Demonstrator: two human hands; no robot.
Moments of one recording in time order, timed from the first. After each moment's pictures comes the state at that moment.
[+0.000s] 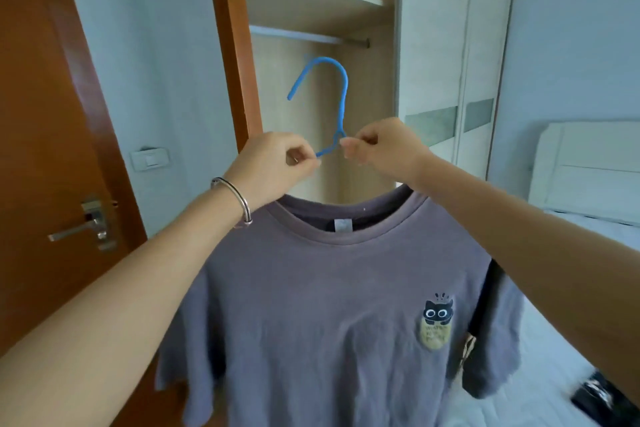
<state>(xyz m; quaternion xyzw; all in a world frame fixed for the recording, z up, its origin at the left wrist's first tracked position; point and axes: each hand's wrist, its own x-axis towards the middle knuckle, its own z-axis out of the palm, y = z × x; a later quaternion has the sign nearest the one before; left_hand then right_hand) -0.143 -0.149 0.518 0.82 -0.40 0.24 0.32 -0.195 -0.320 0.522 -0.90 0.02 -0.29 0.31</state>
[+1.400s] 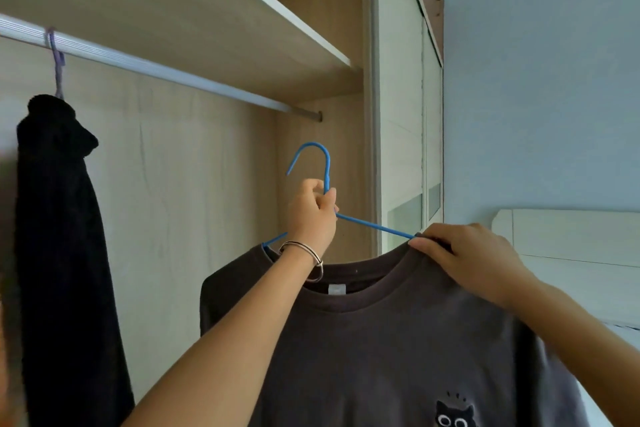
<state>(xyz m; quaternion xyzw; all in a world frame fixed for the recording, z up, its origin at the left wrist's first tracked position) 0.286 -0.474 0.541 0.63 -0.39 0.15 0.65 0.115 -0.586 0.519 -0.91 0.21 -0.34 0.00</state>
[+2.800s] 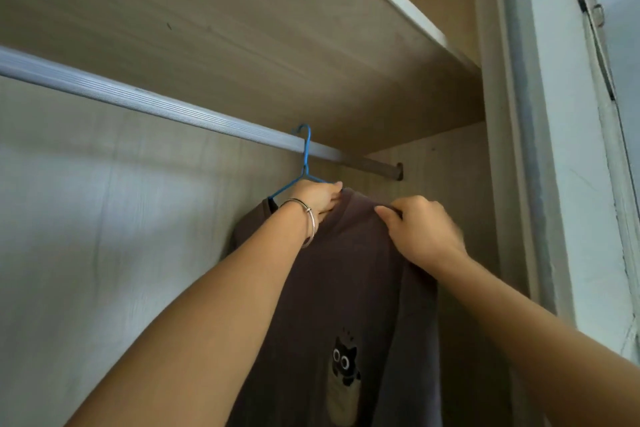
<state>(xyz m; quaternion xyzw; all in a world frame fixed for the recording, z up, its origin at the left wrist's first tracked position) 0.655 -0.696 0.699 0.63 -0.25 0.04 0.73 0.550 -0.805 0.658 -0.87 0.06 -0.46 0.17</state>
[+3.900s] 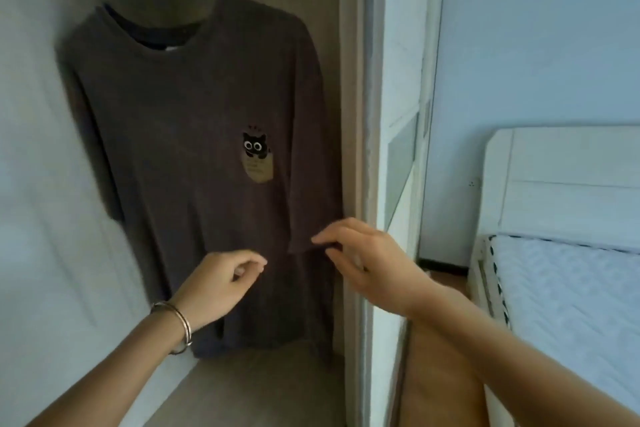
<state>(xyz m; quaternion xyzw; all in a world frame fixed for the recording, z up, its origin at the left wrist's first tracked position) 0.579 -0.649 0.367 0.81 -0.49 0.01 0.33 0.403 -0.806 0.392 -0.94 0.04 -0.29 0.17</state>
